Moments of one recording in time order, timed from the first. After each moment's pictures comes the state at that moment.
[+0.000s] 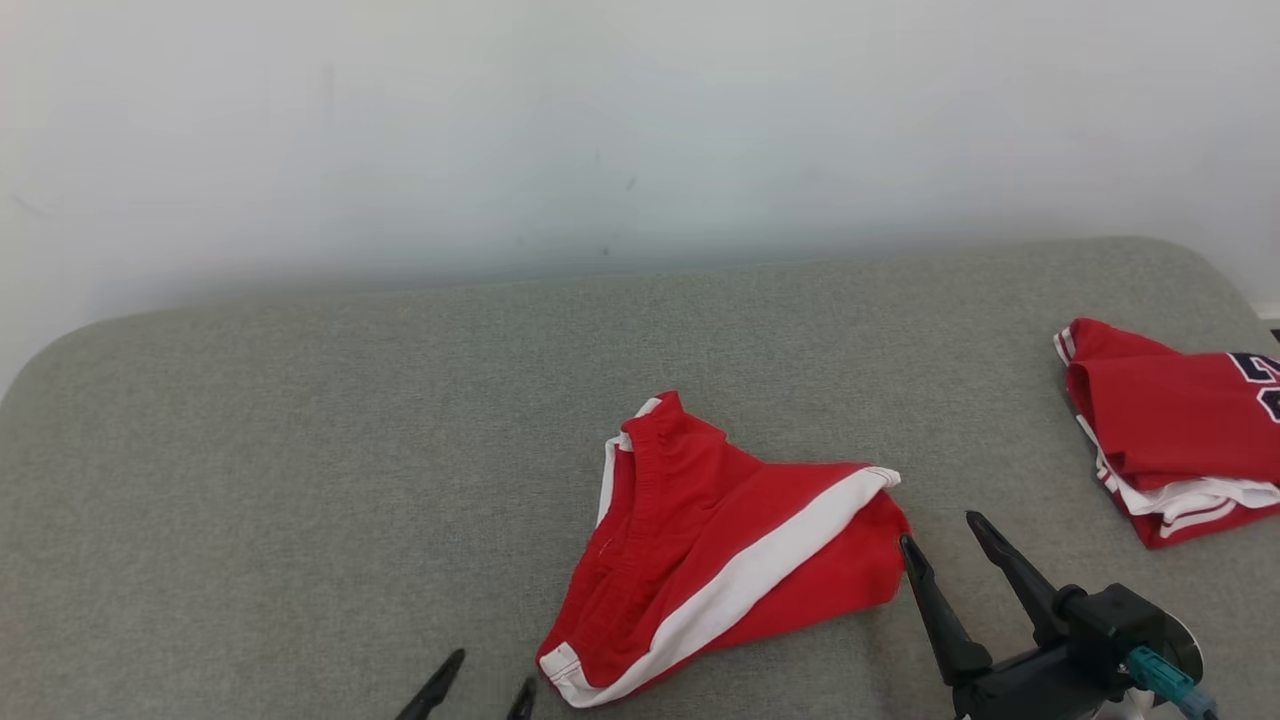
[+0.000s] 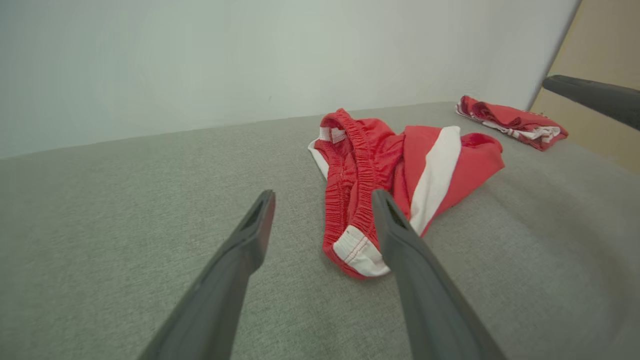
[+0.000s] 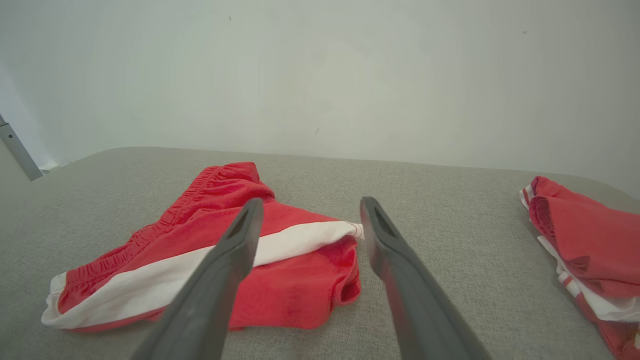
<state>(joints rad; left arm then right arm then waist) 0.04 0.13 -0.25 0.03 -0.08 -0.11 -0.26 -0.12 -0.37 0.46 0.18 0.34 0.13 -0.26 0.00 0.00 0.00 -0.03</state>
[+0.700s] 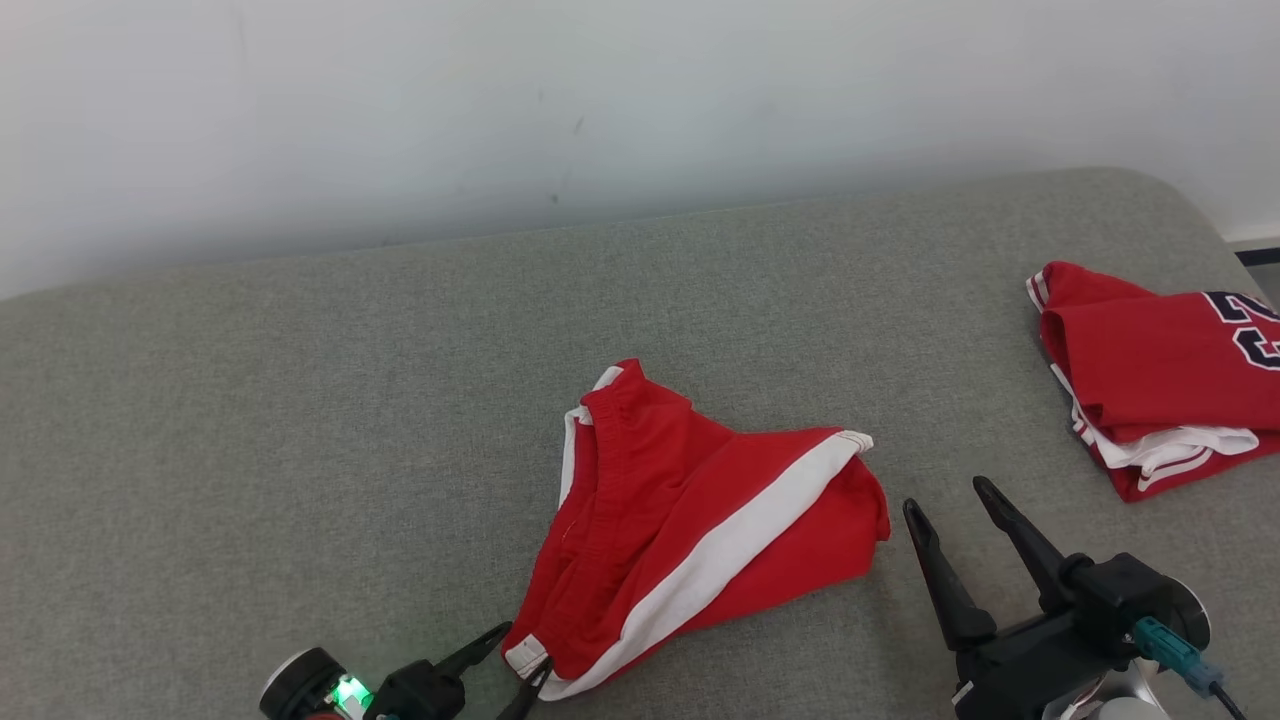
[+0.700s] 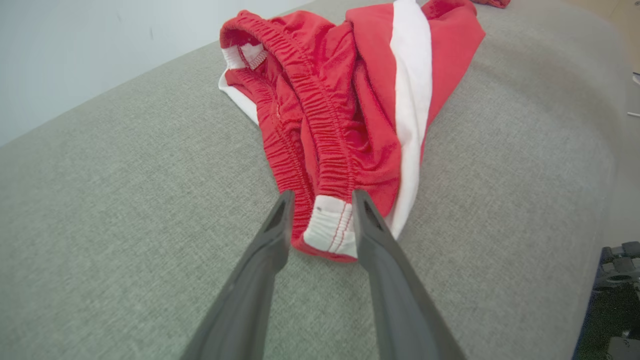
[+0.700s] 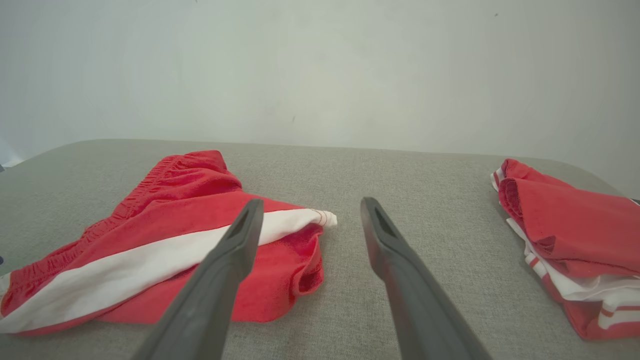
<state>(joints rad) -0.29 0.32 -0.59 0.27 -0.13 -0.13 -0.17 -0.16 -0.37 0.44 0.18 0.32 0.13 -0.26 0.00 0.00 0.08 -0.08</state>
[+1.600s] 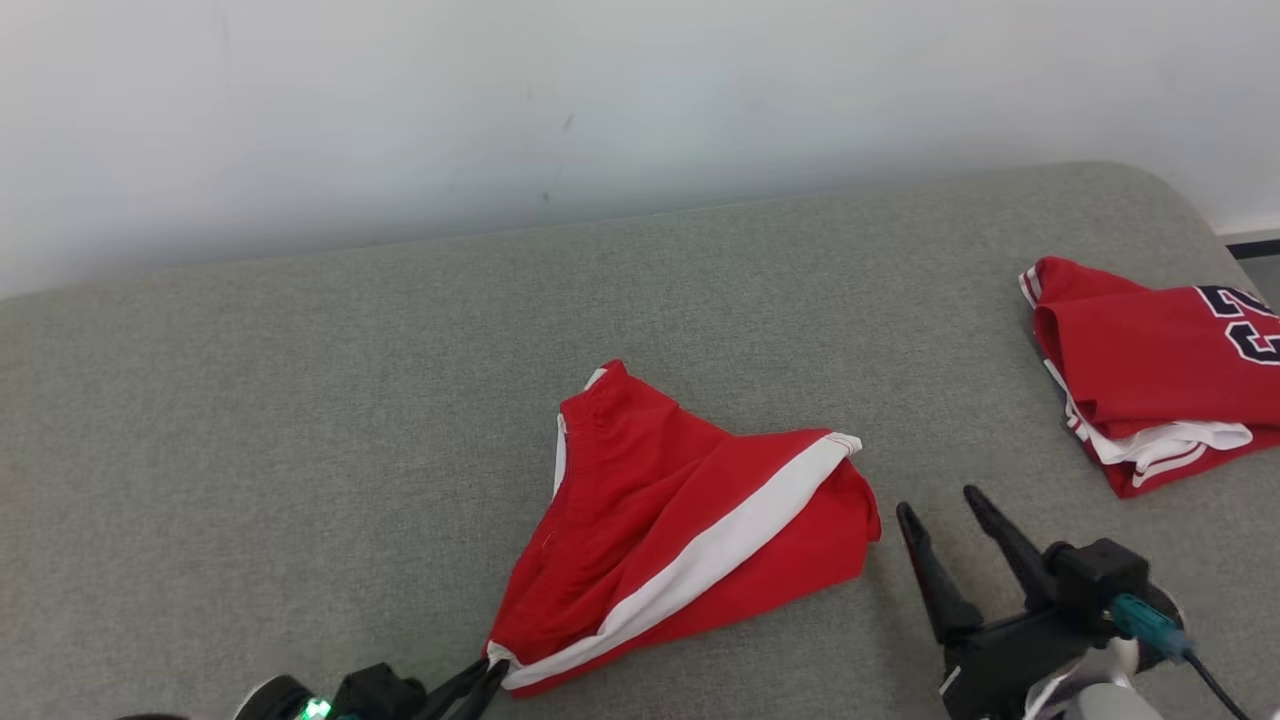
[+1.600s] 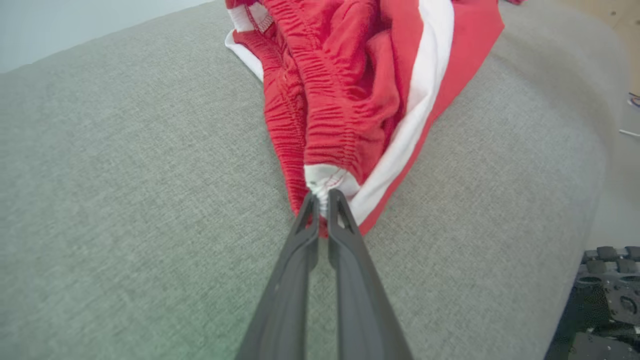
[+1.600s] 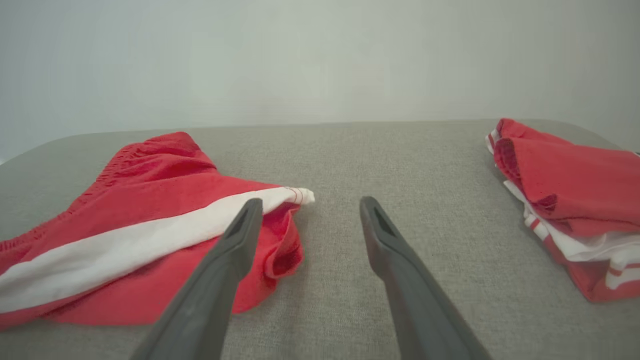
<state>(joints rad) -0.29 0.38 -0.64 0.27 -0.31 -0.12 -0.13 -0.24 -0.36 0.49 0.33 0.41 0.13 -0.26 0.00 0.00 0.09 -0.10</state>
